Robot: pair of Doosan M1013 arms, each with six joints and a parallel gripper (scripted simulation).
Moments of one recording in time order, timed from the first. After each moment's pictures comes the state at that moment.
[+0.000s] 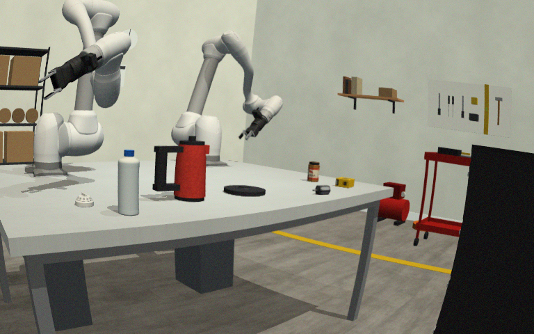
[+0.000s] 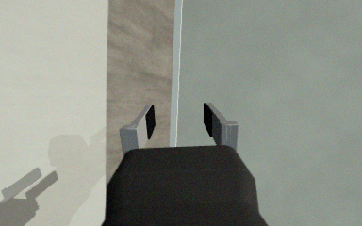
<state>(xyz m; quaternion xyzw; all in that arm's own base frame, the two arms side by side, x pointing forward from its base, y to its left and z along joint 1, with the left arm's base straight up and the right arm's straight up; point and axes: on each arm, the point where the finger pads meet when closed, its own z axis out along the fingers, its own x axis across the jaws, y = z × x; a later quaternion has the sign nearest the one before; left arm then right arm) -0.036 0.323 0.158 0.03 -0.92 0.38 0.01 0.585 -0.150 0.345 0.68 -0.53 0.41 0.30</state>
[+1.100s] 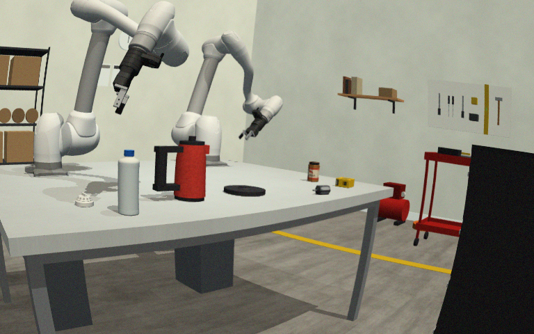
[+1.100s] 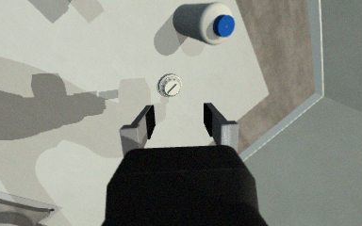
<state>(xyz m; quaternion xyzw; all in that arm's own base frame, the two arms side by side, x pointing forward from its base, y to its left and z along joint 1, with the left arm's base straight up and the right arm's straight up) -0.036 0.323 0.158 0.03 -0.92 0.38 0.01 0.653 0.105 0.292 0.93 -0.30 0.11 0.19</state>
